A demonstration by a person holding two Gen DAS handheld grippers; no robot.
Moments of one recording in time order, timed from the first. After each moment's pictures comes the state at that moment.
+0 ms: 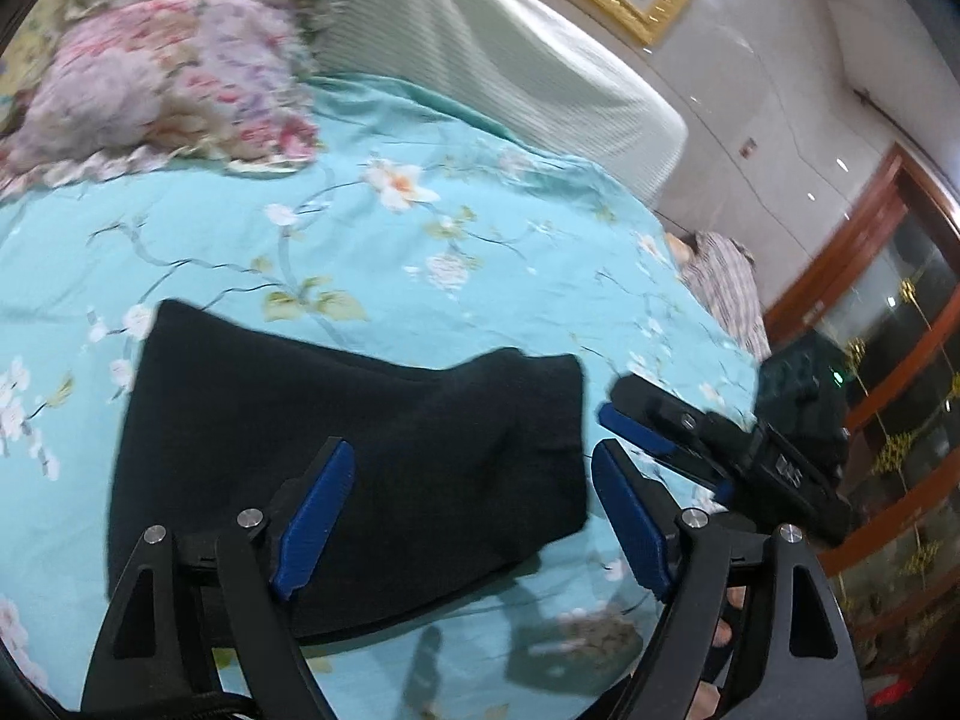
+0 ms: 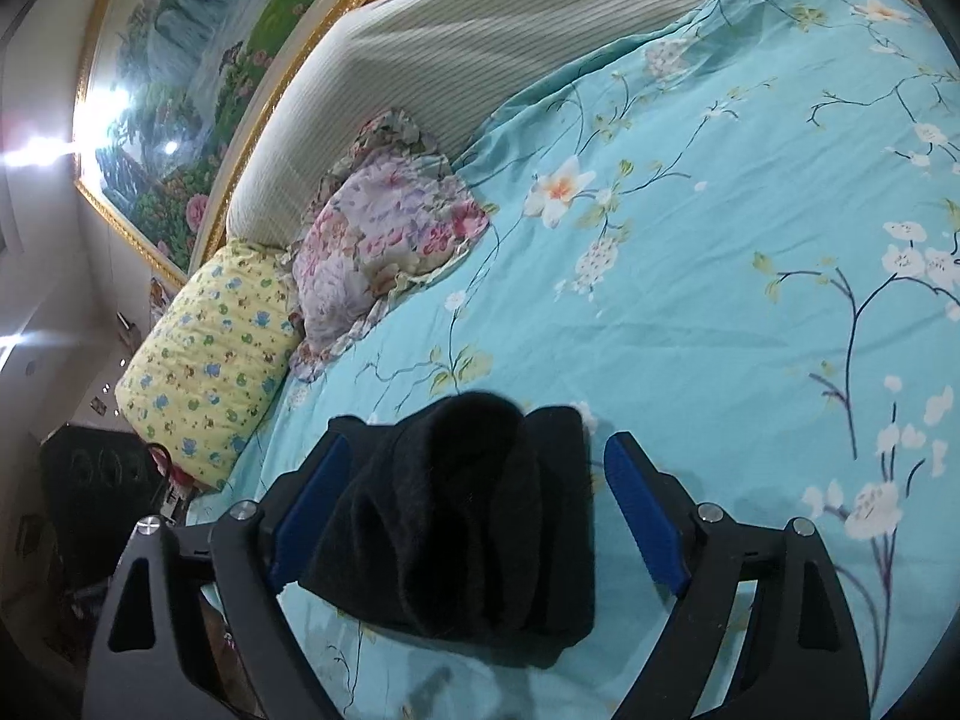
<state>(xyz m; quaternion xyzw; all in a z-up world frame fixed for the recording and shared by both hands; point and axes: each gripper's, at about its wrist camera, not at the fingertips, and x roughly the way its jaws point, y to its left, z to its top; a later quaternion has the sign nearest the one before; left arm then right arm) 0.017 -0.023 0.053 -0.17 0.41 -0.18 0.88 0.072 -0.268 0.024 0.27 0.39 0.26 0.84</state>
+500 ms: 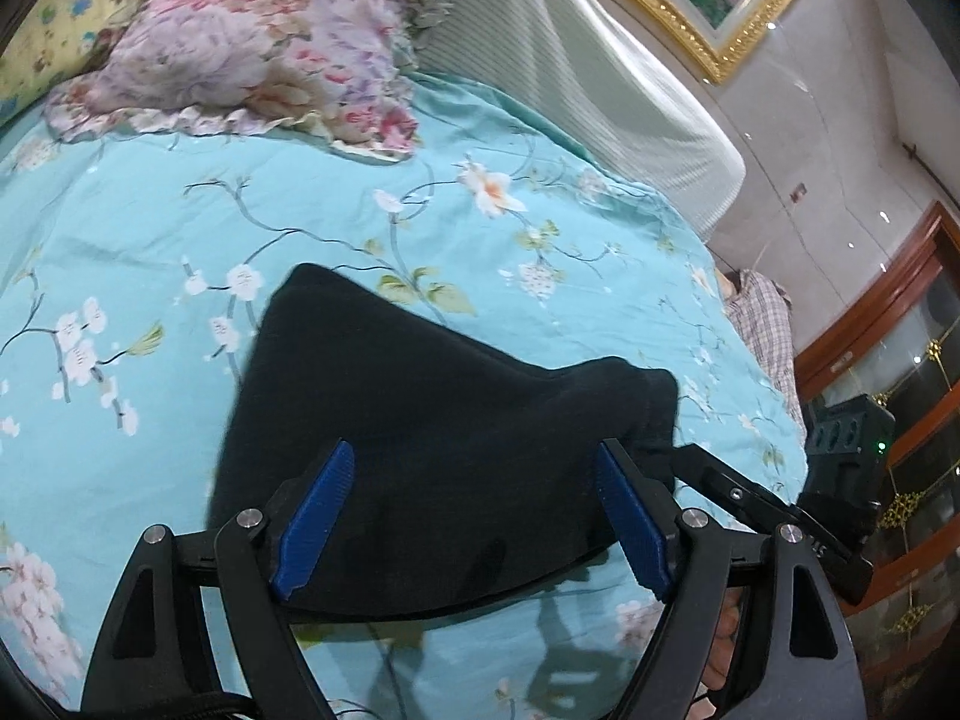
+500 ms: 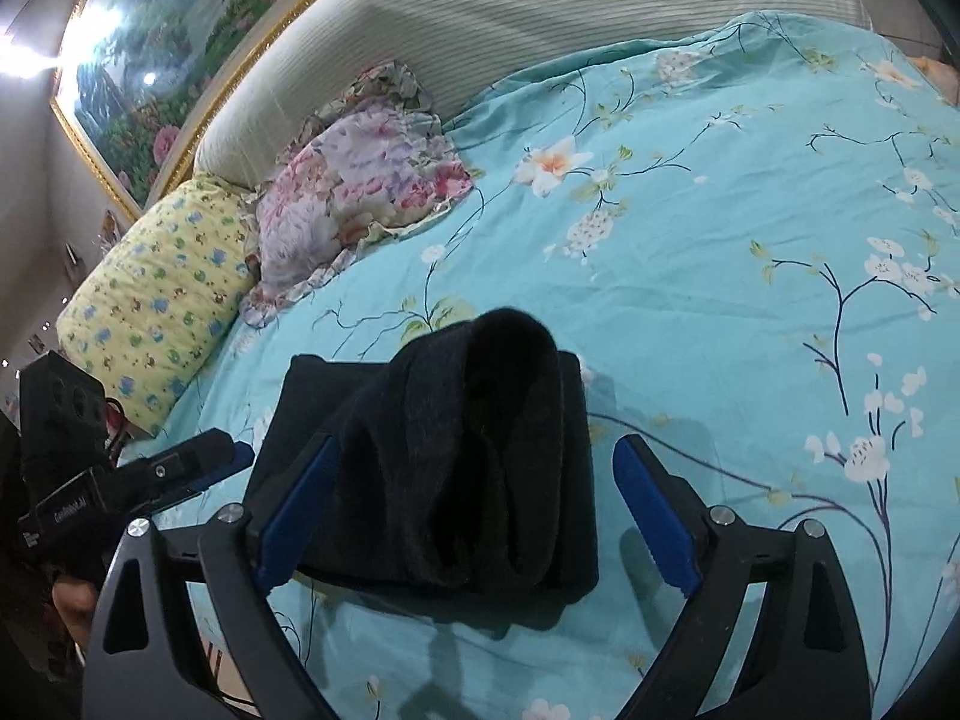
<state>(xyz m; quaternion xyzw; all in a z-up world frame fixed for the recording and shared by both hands) 0.009 0.036 0.037 -0.21 0.42 -0.12 0.88 0.047 -0.233 0.026 0.19 0.41 0.22 0.86</state>
